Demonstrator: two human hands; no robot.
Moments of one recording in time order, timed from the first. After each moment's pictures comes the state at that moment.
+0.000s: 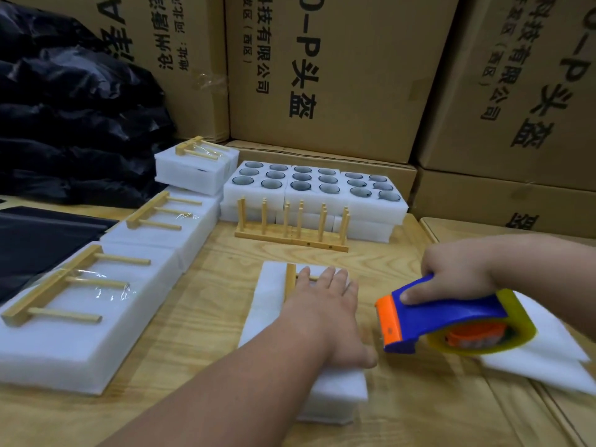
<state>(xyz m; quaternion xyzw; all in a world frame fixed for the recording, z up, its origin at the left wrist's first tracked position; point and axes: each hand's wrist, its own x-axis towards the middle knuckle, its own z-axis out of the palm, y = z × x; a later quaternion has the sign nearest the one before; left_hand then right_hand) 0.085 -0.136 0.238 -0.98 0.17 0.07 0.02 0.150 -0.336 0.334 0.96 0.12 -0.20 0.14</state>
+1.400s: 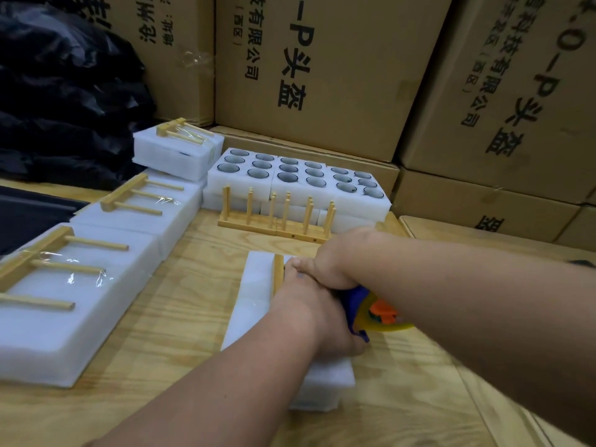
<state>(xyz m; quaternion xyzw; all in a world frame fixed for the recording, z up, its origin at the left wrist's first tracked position) 0.087 -0.140 0.239 -0.98 0.20 0.04 0.06 0.153 -0.203 0.300 0.94 0.17 -0.14 0.26</state>
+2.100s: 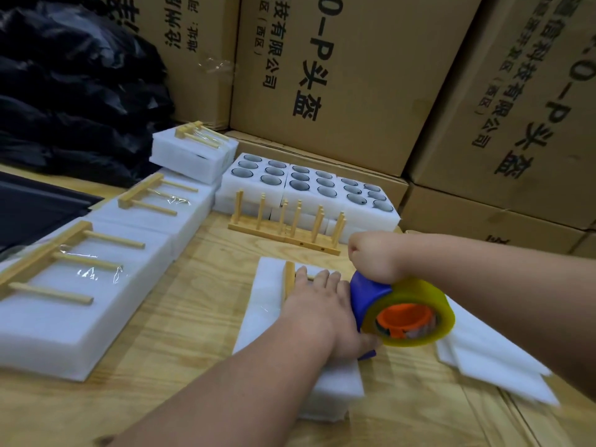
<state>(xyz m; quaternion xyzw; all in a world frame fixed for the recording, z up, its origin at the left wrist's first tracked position) 0.090 -0.136 0.238 -0.99 0.15 0.05 -0.03 0.149 -0.232 0.332 0.98 0.12 -0.11 0.08</state>
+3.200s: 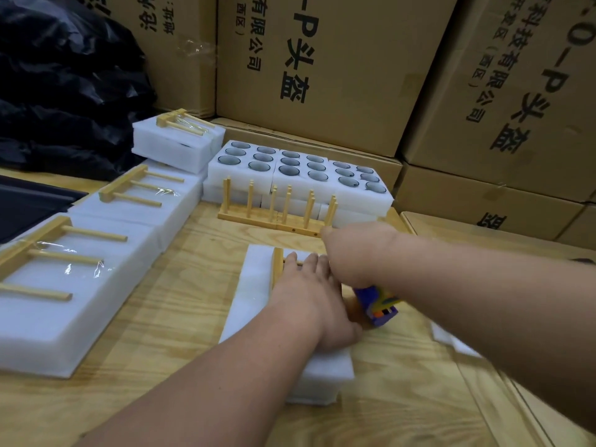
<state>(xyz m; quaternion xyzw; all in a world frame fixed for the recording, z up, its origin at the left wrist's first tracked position) 0.089 -0.138 0.237 -0.99 0.16 0.04 0.04 0.141 -0.219 0.309 0.95 0.18 -0.04 0.24</state>
